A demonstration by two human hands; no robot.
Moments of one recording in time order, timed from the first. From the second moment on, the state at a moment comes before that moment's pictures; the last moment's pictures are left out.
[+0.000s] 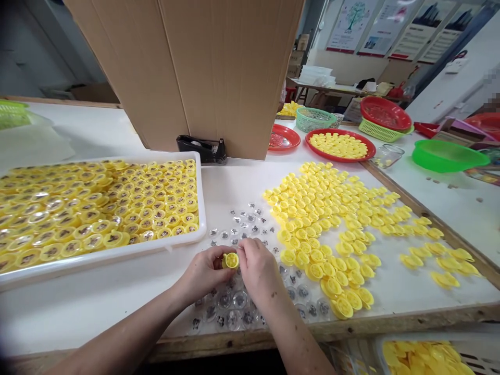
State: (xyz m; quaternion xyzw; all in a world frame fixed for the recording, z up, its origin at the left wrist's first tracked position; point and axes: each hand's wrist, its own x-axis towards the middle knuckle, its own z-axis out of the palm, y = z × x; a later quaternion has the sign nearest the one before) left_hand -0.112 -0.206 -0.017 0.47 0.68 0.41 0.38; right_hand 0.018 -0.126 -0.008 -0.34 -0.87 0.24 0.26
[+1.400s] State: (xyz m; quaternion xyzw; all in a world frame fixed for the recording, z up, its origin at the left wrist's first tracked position) left_hand -0.110 -0.214 -0.013 0.44 0.60 0.48 0.46; right_hand 0.042 -0.134 0.011 -0.22 -0.89 0.30 0.26
